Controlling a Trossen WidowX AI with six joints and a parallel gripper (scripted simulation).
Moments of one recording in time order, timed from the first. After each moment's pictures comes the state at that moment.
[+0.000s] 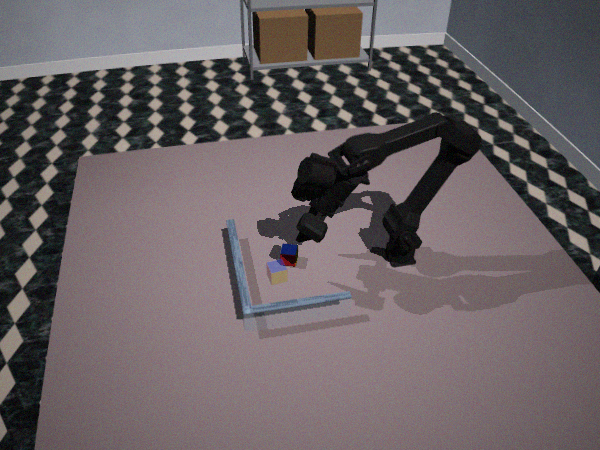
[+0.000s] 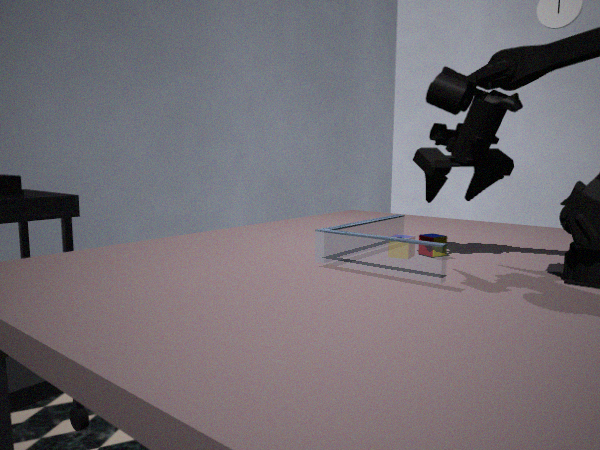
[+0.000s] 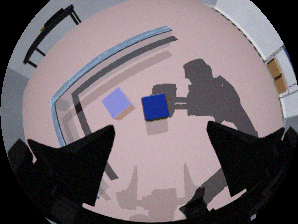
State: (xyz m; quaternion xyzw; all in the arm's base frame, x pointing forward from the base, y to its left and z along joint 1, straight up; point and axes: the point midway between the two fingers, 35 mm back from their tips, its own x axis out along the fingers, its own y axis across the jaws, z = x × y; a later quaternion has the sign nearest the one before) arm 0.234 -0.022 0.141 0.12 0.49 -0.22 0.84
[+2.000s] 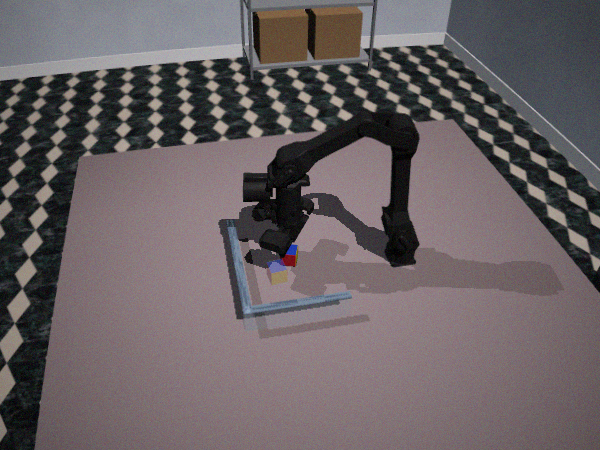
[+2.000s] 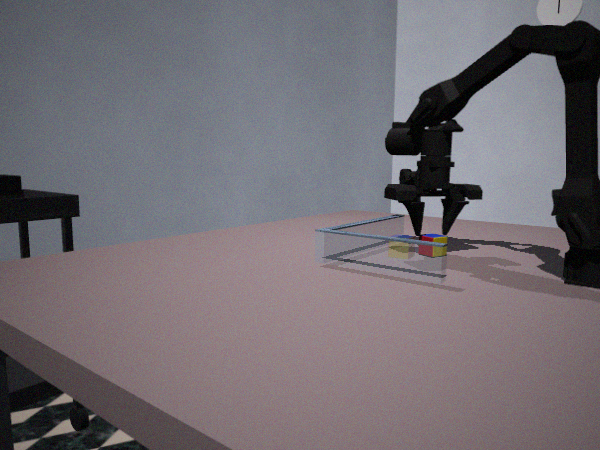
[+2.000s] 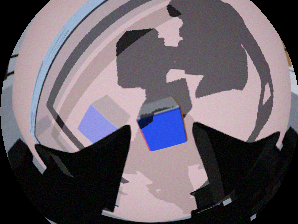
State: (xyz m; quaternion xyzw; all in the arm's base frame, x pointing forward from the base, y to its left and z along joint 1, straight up) arm 0.284 -0.044 0.074 0.22 0.67 -0.22 0.68
